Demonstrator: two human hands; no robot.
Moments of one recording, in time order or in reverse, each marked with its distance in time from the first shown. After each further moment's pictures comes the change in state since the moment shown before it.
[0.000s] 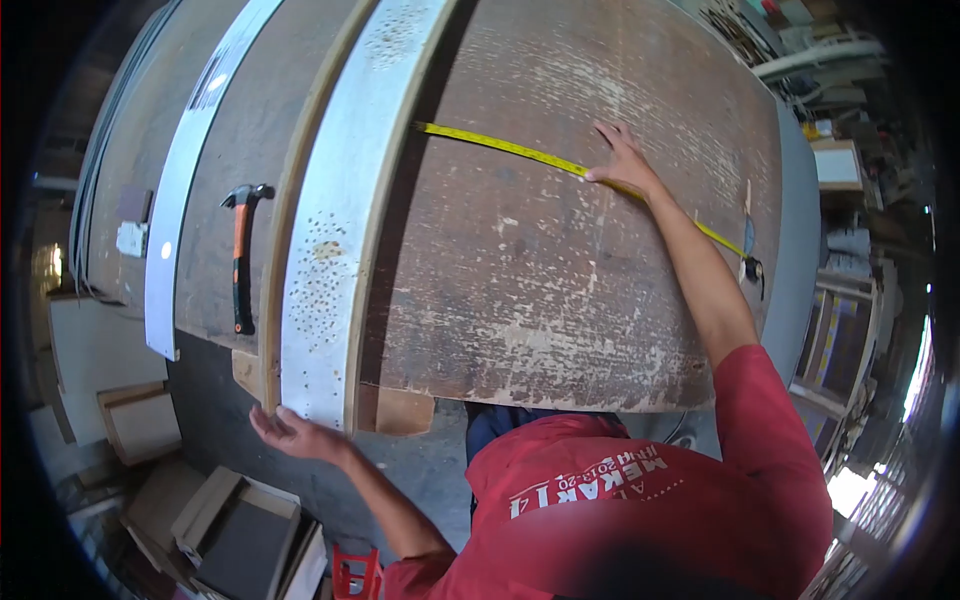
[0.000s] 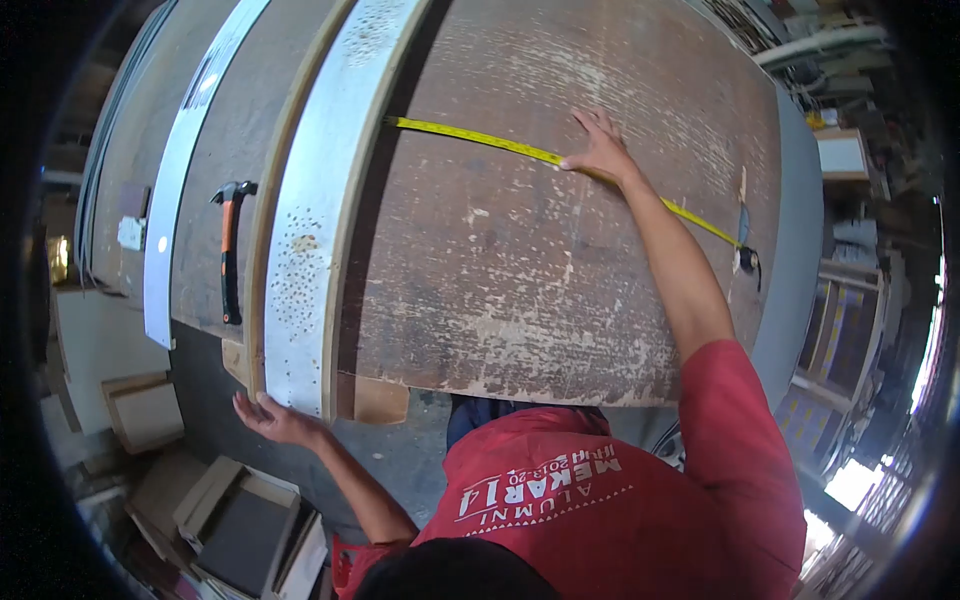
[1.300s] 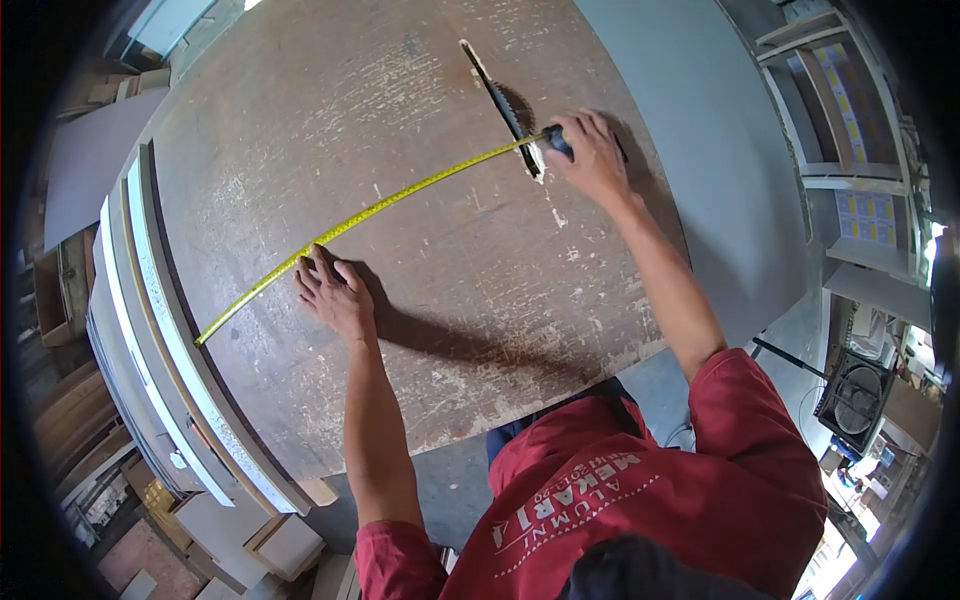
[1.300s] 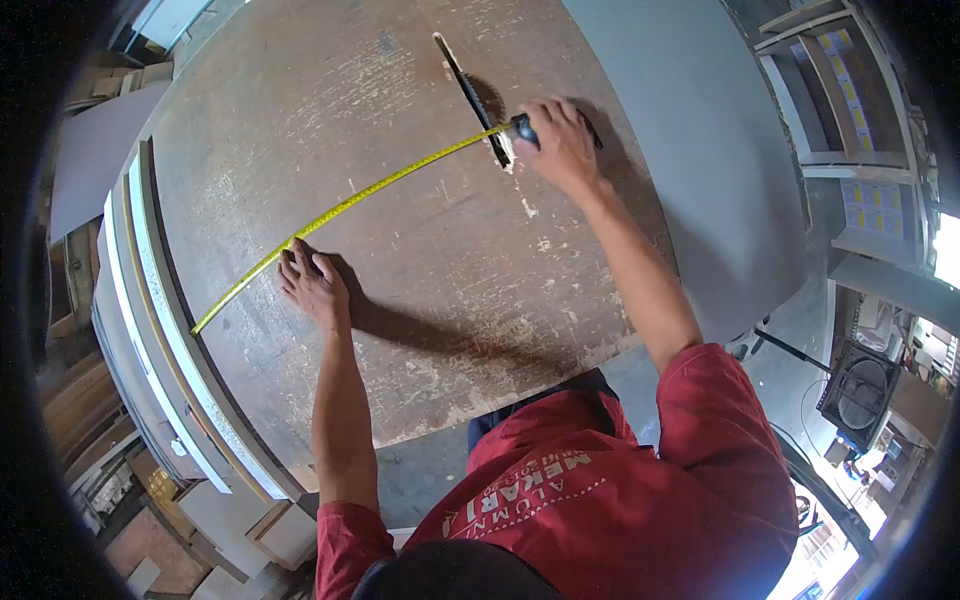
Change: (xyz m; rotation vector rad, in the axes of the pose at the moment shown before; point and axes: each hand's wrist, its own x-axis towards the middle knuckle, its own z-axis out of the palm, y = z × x) left_hand -0.492 0.237 0.300 0.444 -0.751 0.983; right_hand -0.344 0.411 -0.116 -0.010 0.606 0.268
